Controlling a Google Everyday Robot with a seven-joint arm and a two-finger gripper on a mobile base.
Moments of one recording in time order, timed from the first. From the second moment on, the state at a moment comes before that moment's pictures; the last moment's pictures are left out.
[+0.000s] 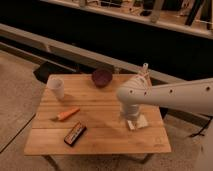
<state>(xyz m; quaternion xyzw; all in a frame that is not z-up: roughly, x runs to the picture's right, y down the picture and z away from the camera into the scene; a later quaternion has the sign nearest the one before) 0.122 0.179 0.749 -0.16 0.32 0.80 0.49</state>
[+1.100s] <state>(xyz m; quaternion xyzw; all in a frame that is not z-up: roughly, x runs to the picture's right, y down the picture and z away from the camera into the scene) 0.167 0.189 0.804 -0.17 0.34 0.85 0.35</state>
